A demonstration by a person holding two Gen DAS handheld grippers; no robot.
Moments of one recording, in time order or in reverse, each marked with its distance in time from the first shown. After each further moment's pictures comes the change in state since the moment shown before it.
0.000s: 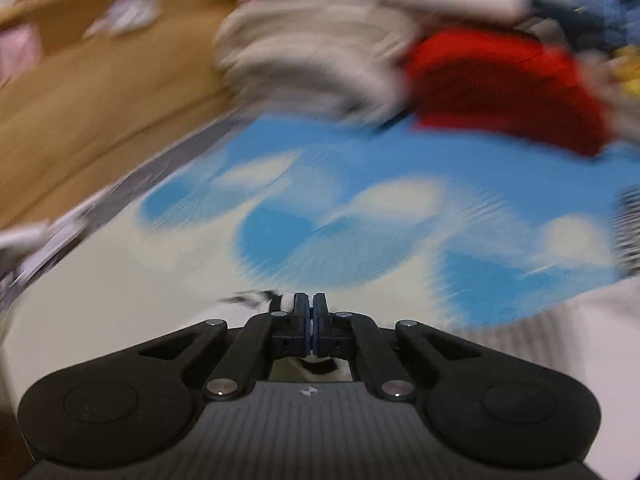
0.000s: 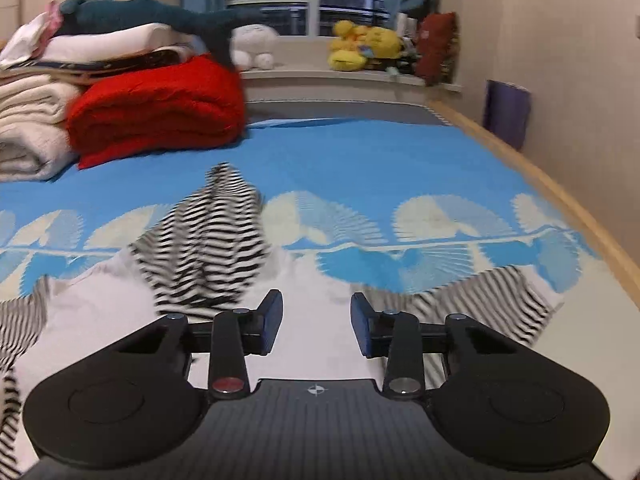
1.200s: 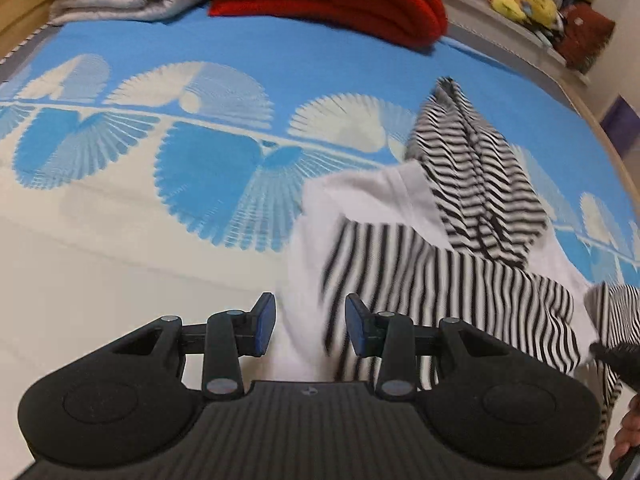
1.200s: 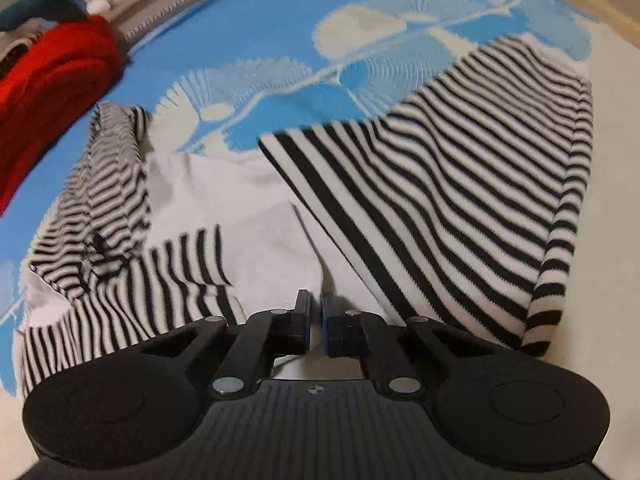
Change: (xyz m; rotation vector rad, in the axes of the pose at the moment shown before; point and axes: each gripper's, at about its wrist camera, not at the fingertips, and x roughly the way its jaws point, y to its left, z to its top) left arm -0.027 -0.129 -0.008 0.075 0.412 -0.450; right arm 0.138 -0.038 -0.058 0.452 0.324 -0.012
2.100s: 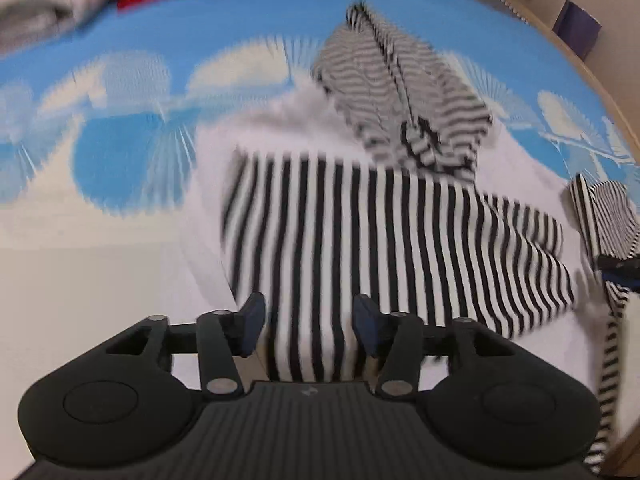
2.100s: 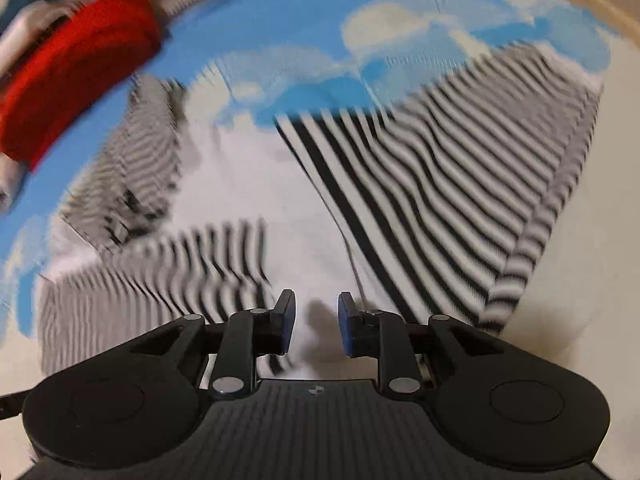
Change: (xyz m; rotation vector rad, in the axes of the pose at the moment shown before) left arm 0.013 -0.075 -0.036 0.240 0.075 0.001; right arm -0.025 -0.022 0.008 -0.119 0.055 0.111
